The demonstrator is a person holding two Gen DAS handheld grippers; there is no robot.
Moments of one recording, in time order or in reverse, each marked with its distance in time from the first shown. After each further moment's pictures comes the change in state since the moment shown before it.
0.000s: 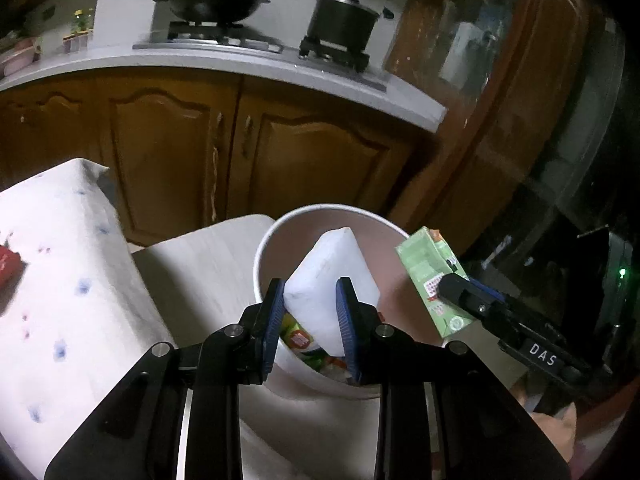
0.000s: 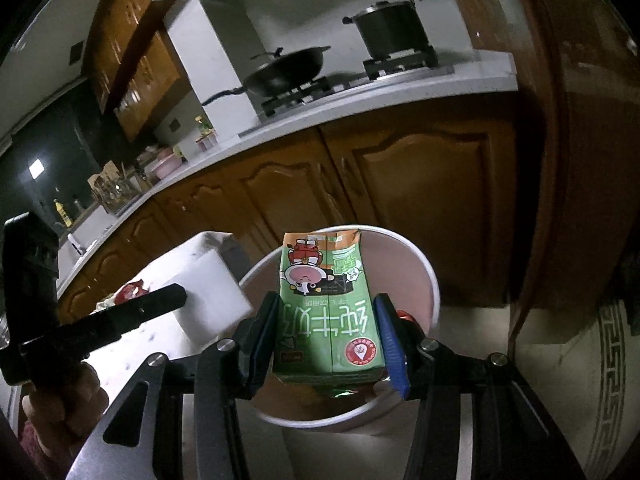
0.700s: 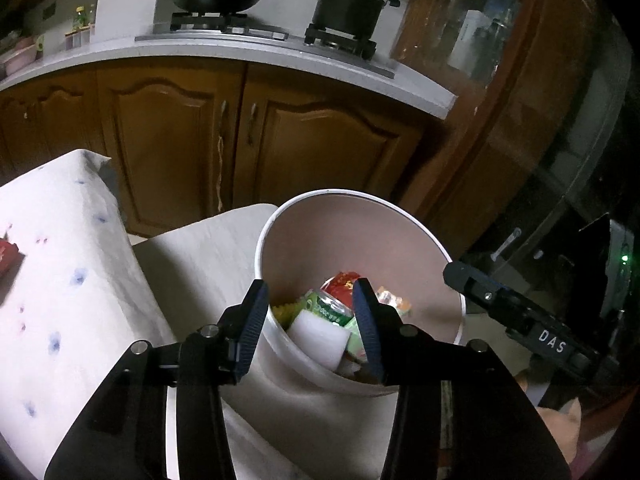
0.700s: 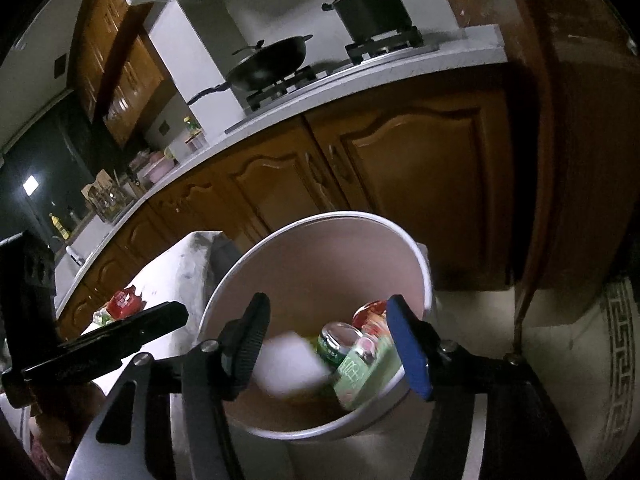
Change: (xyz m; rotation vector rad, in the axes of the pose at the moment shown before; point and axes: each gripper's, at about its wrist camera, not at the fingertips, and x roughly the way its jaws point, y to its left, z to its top) left arm 0.011 -0.002 -0.005 -0.004 0.023 0.028; right arm 0.013 -0.016 -0.002 0.065 0.022 0.004
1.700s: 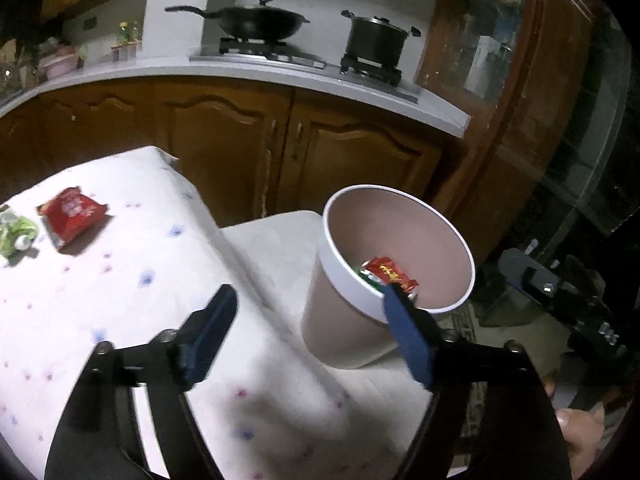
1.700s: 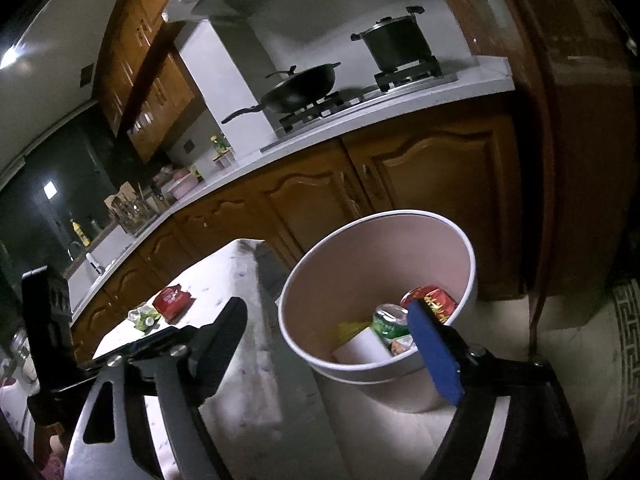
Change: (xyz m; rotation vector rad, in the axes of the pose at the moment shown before) left arm -0.086 0.026 -0.058 -0.026 -0.108 0.126; right arm -0.056 0.055 -0.035 -0.012 -0.102 0.052
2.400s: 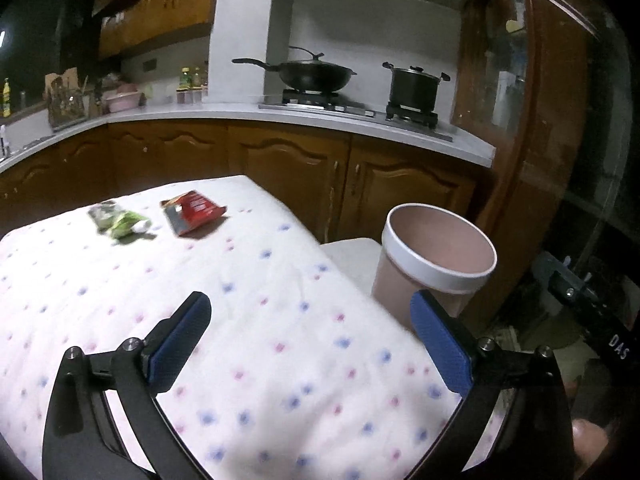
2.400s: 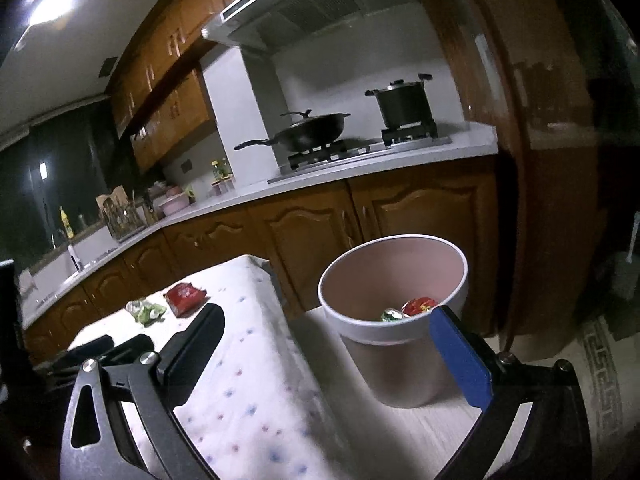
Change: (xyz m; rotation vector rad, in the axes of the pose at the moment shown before) left arm -0.117 0.037 -0.075 -0.009 -0.184 0.186; right arm -0.068 0.082 -0.063 -0.135 -0.192 -0.122
